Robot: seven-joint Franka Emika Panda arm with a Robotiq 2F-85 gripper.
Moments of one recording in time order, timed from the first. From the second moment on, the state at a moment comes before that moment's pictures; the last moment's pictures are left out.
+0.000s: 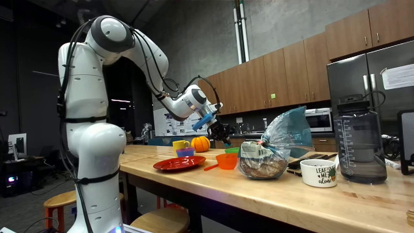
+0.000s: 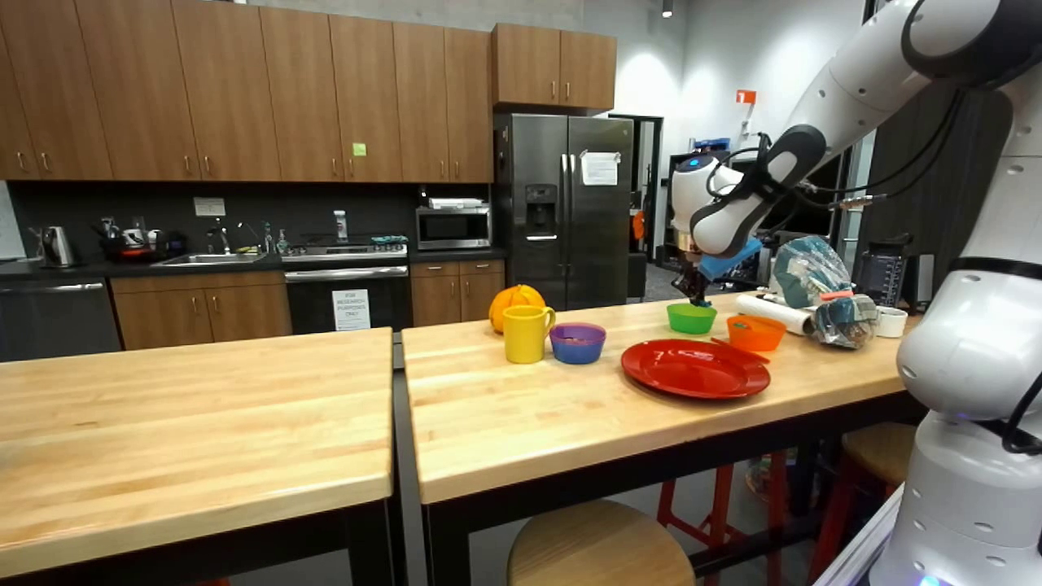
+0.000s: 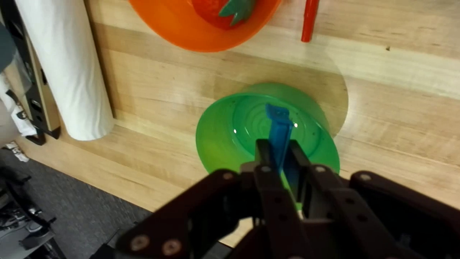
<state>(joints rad) -0.20 -0.10 -0.15 -2.35 -0.67 2.51 0.35</state>
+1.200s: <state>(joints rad) -0.08 -0.22 -0.06 -2.35 -0.23 2.37 0.19</state>
